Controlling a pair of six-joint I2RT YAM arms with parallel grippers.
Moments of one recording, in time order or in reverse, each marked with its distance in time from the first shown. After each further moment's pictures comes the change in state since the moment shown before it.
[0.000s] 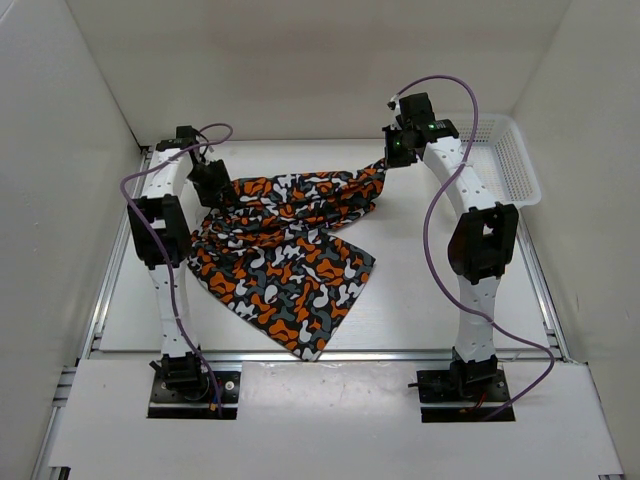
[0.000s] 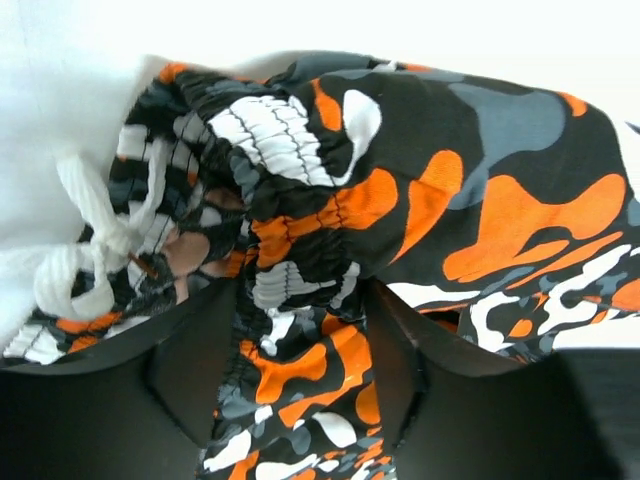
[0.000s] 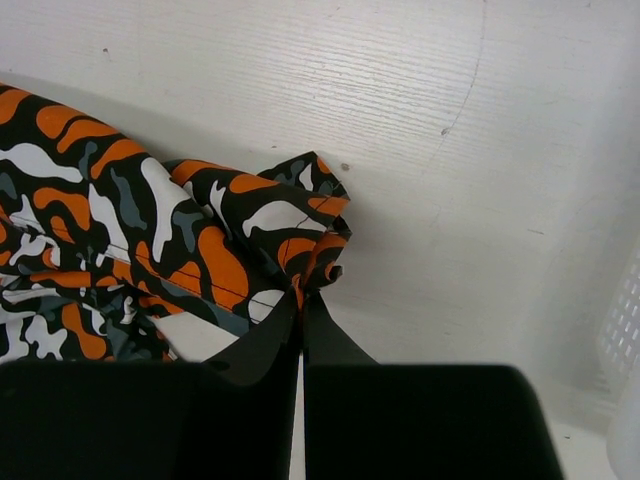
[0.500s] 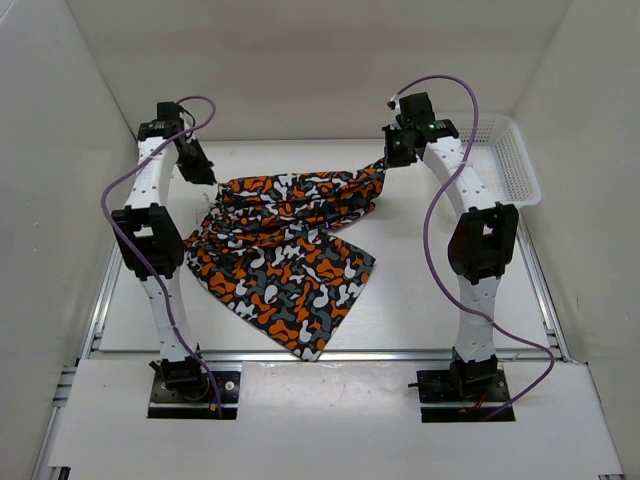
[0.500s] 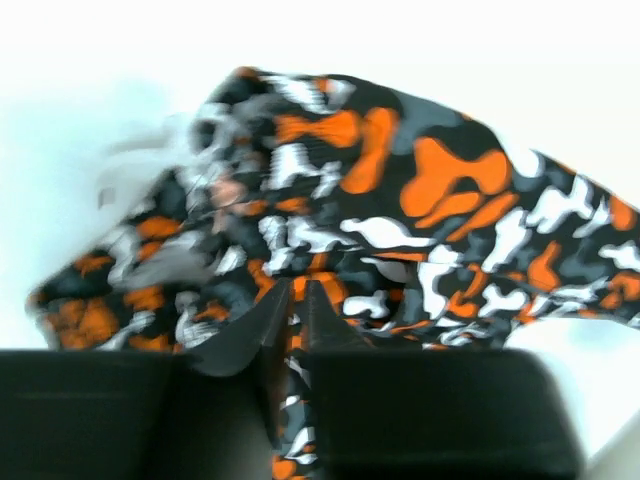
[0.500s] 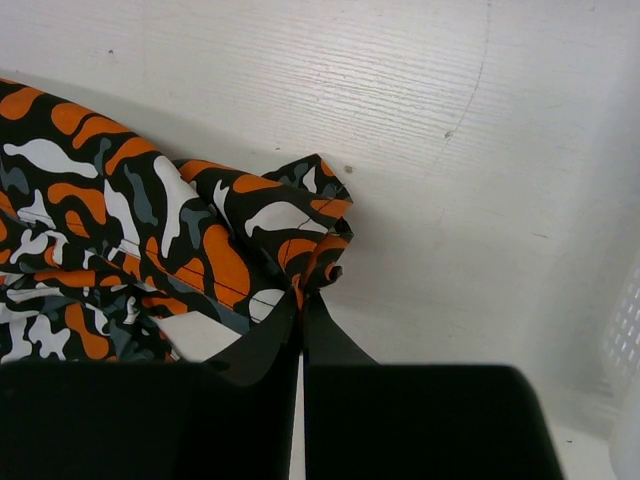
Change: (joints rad) left arm 0.016 -0.214 0.005 -0.037 -0.188 -0.084; right arm 0.000 0.000 0.002 0.003 -0.008 0.000
